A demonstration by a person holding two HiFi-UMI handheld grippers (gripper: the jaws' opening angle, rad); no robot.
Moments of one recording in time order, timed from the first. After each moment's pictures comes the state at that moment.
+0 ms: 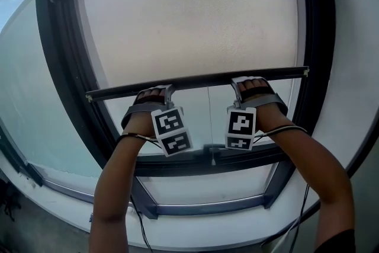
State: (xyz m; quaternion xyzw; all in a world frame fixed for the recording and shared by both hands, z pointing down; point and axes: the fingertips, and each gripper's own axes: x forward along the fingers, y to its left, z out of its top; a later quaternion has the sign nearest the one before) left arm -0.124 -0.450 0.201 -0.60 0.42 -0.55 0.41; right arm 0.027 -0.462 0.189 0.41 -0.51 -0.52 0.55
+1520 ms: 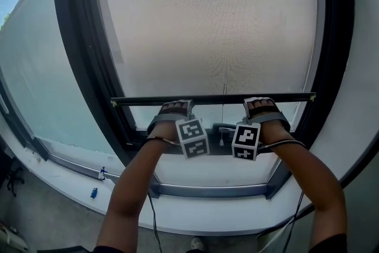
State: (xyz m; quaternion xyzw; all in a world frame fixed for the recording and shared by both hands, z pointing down) left arm -0.119 -0.437 0.355 -0.64 0.38 -0.59 0.33; right arm 0.032 -0.449 0.344 0.33 -0.54 -0.46 0.62
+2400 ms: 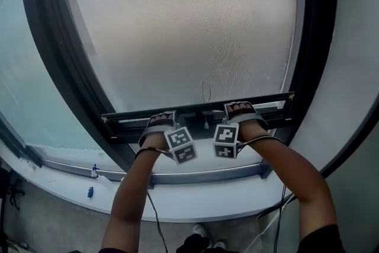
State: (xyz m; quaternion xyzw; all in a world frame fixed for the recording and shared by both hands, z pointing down) left arm -0.118 -0.427 0.472 -0.65 0.35 -0.62 0.27; right arm 0.029 -0.438 0.456 0.29 -0.60 -0.39 0.64
